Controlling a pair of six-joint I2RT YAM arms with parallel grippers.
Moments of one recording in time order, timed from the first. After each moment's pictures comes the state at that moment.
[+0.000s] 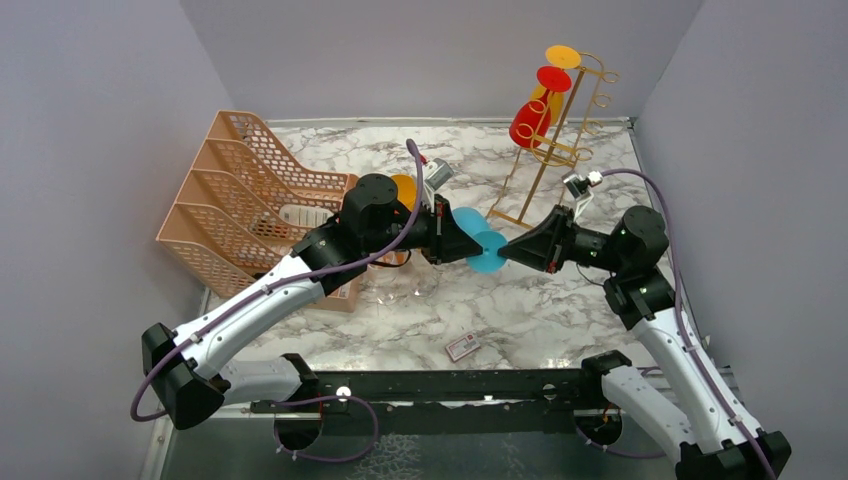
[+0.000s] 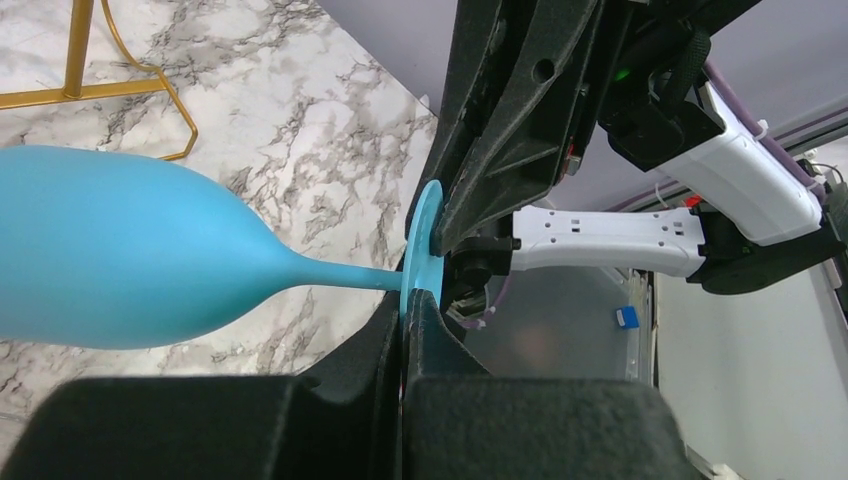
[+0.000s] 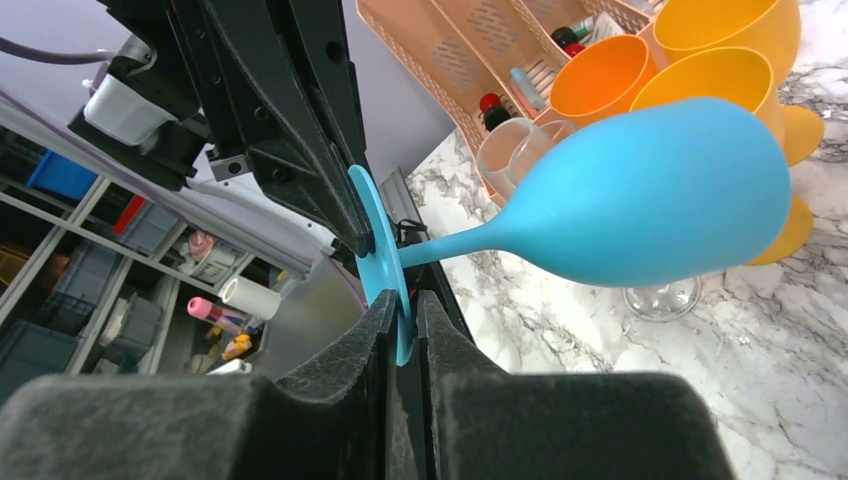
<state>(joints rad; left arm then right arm) -0.85 1.18 1.14 -0.17 0.50 -0.57 0.27 0.77 0.72 0.07 -0.98 0.71</state>
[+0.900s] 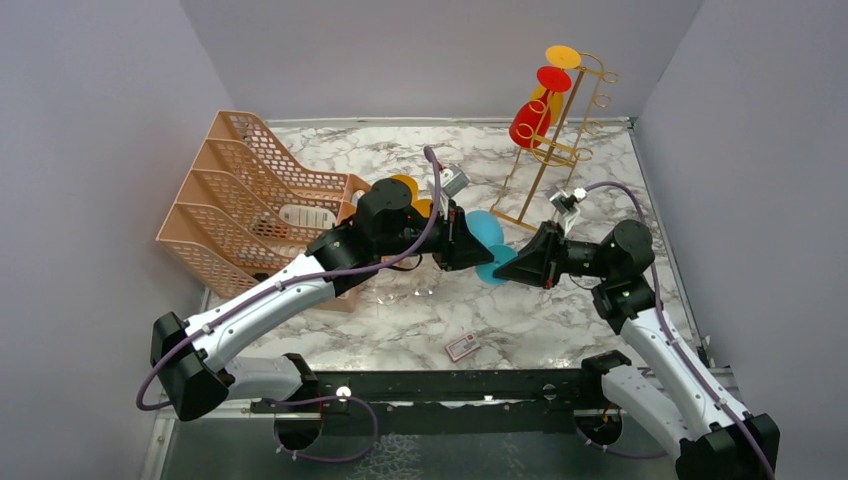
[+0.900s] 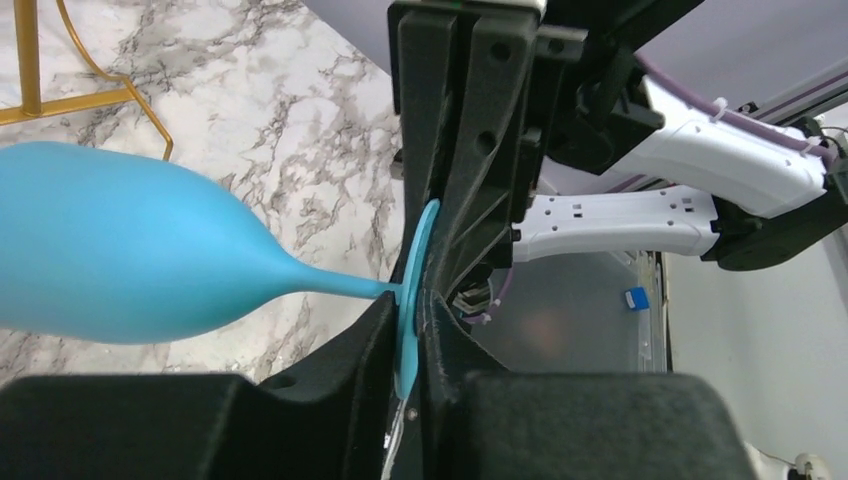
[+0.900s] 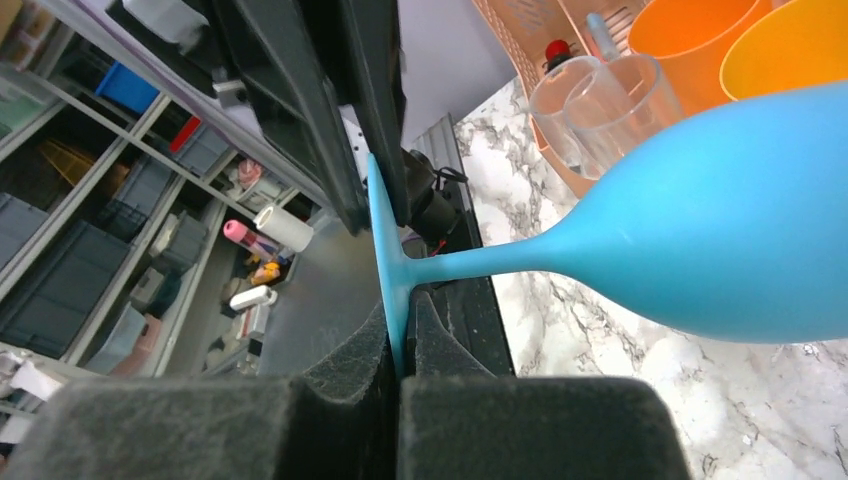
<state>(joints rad) -0.89 1.23 1.14 -0.11 0.51 -0.54 0.27 0.80 0.57 0.34 -1.15 0.78</state>
